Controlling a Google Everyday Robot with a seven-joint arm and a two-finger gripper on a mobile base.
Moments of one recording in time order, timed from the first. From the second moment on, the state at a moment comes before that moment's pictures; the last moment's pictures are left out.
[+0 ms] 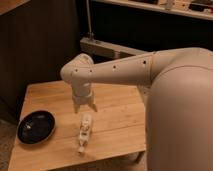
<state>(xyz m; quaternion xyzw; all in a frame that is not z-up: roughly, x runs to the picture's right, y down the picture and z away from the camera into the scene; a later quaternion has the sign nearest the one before) -0.102 0.096 0.704 -0.26 0.23 0.64 0.68</state>
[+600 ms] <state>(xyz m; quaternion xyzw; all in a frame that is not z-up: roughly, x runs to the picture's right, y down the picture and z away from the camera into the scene) -0.102 0.097 0.705 -0.26 0.23 0.64 0.68</state>
